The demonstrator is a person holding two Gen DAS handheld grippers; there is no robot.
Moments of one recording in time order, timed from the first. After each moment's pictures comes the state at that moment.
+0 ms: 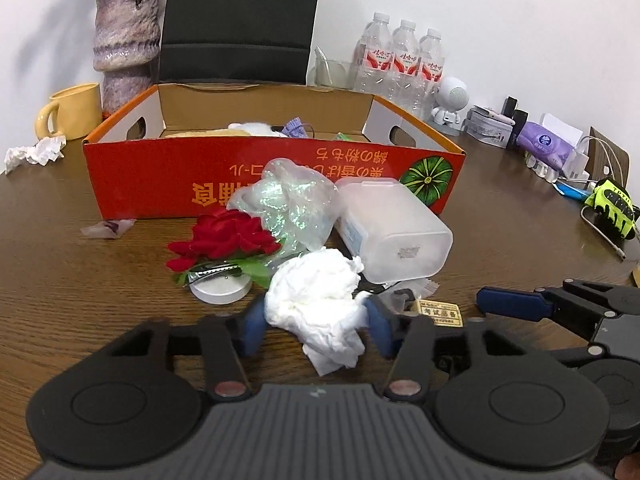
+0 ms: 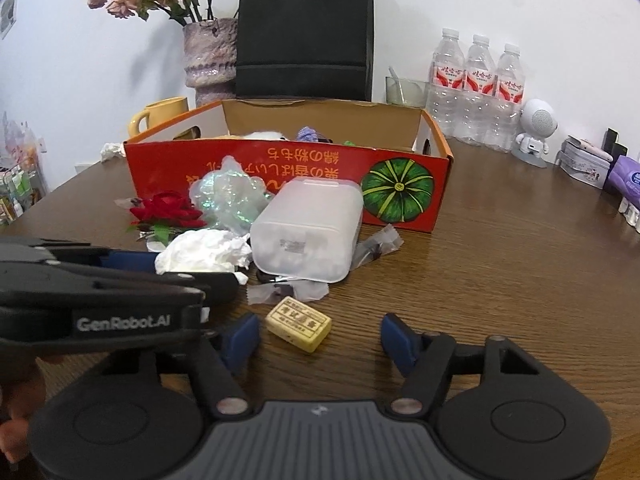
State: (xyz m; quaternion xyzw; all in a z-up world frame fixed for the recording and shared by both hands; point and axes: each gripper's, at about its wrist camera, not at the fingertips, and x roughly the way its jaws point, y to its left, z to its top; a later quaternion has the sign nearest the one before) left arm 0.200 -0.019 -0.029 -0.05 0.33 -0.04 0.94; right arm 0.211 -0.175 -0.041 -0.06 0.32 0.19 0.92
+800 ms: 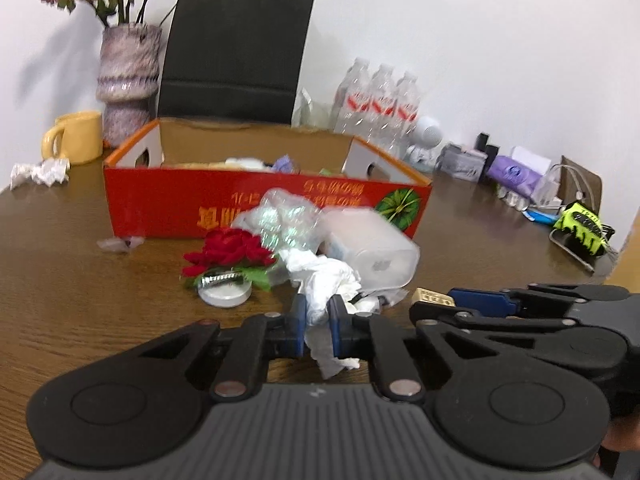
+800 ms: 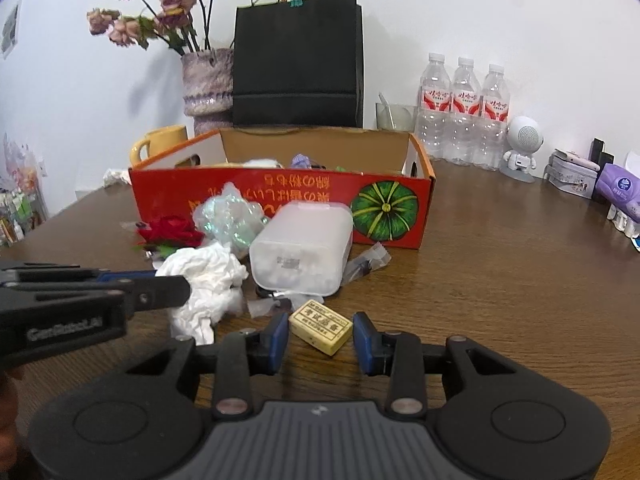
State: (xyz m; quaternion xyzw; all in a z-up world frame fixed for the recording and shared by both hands) left arm 0.155 -0.011 -0.015 -0.06 0.26 -0.07 0.96; right arm 0.194 -0.187 -0.031 -0.03 0.28 0.19 0.94
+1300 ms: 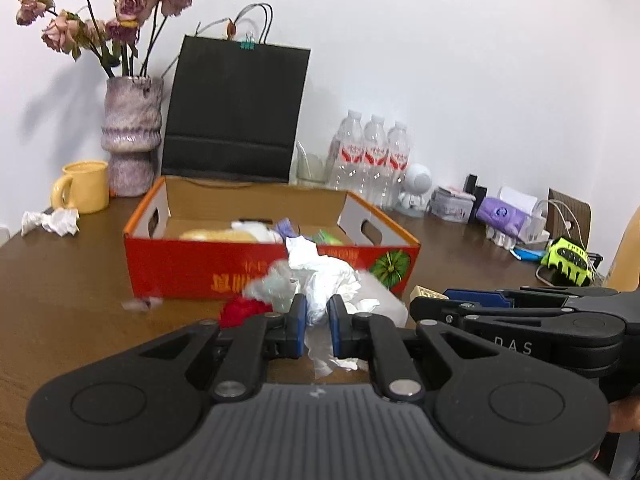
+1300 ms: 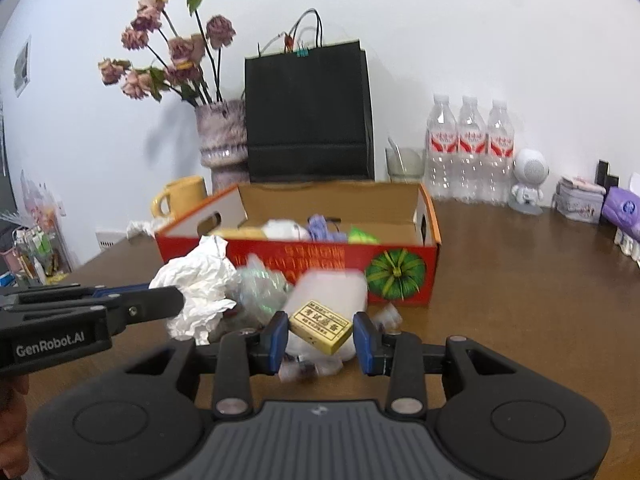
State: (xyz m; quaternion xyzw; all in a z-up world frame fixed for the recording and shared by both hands) left arm 0.144 0.006 0.025 -0.07 0.20 -0.08 0.97; right arm 0.194 -0.188 0.014 0.00 0.24 0.21 0.95
